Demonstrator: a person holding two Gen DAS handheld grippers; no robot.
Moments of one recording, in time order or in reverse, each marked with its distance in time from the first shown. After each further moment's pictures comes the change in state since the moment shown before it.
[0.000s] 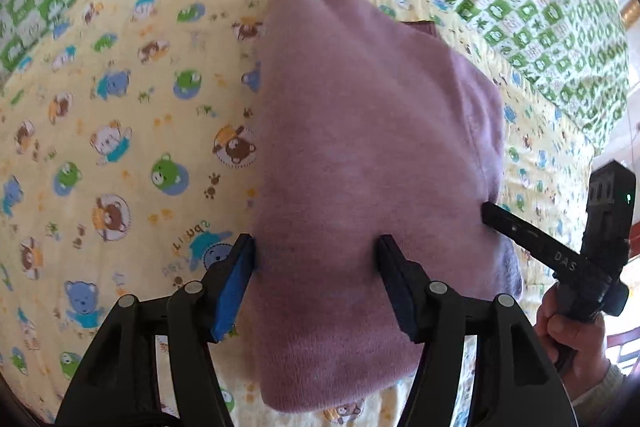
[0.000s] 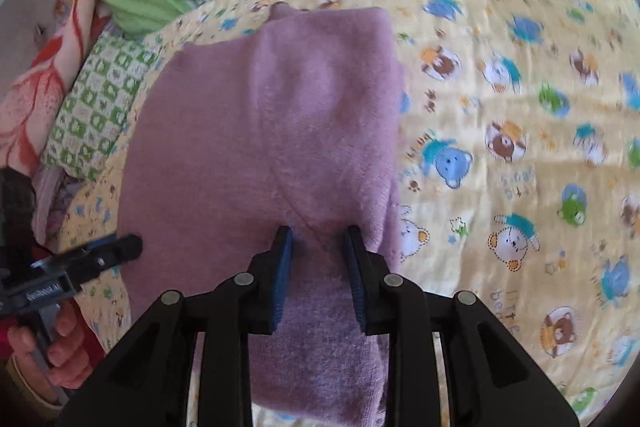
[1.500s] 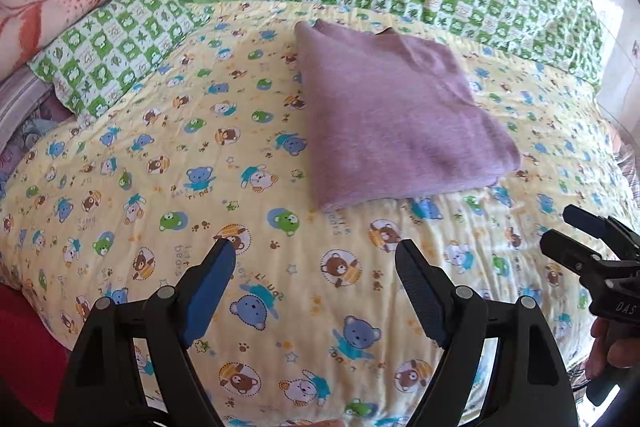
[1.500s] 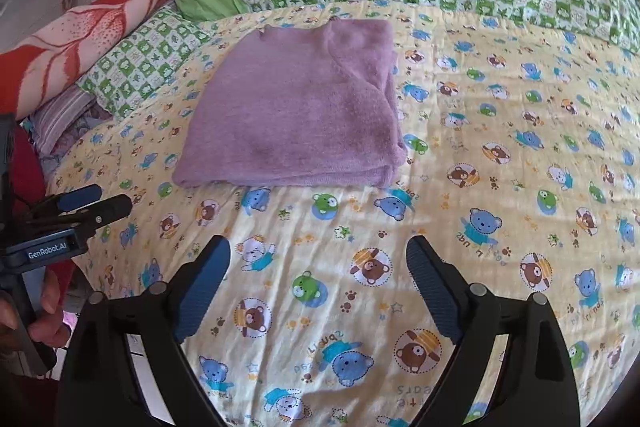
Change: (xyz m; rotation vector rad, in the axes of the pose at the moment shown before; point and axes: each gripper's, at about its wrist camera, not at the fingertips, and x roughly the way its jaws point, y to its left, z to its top) left arm -0.119 -0.010 -0.174 0.225 -0.280 0.220; right arm -0.106 0.073 -0.176 -0.212 -0.216 -0.147
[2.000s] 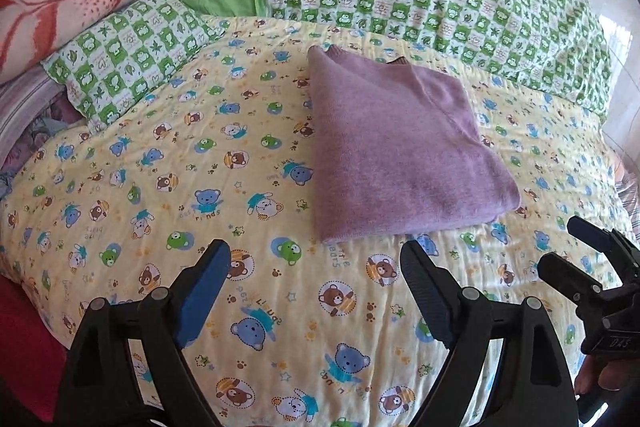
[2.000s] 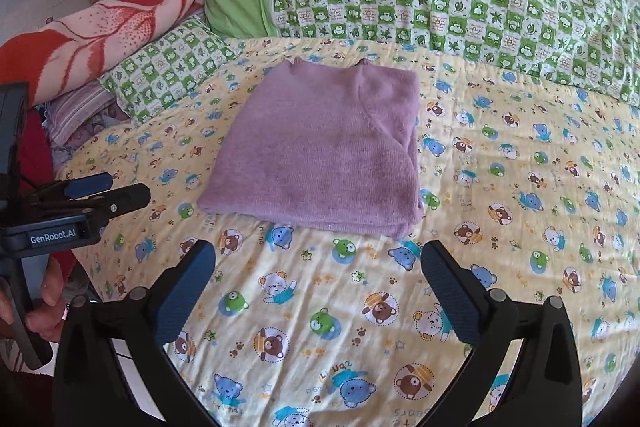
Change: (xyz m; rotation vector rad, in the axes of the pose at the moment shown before) left arm -0.005 0.000 0.015 -0.081 -0.051 0.023; right arm -0.008 0.018 0.023 -0.091 -0.064 0.000
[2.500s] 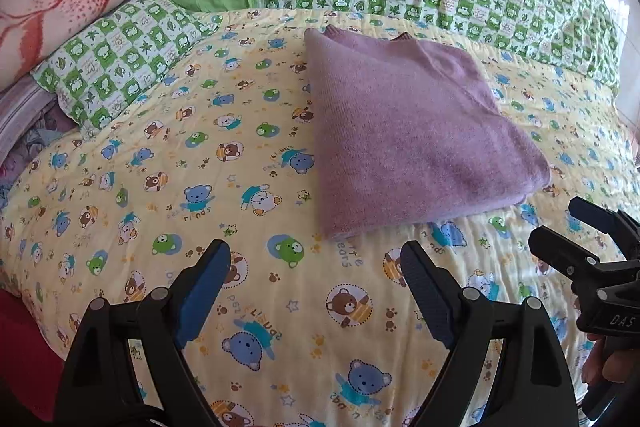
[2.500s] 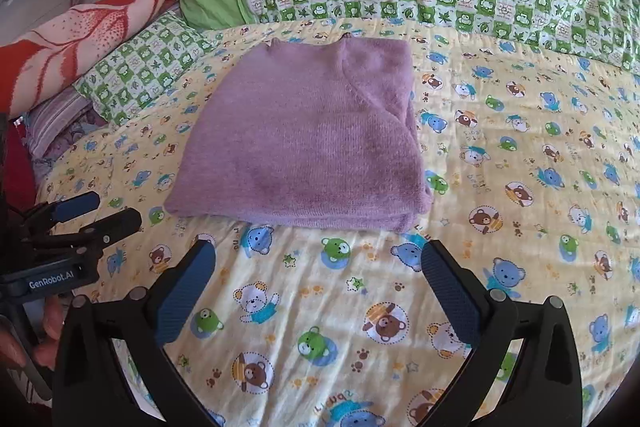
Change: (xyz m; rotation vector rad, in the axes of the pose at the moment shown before) left arm 0.037 -0.010 -0.011 0.073 0.005 0.054; right arm 0.045 -0.007 -0.010 0.058 0.016 -0.034
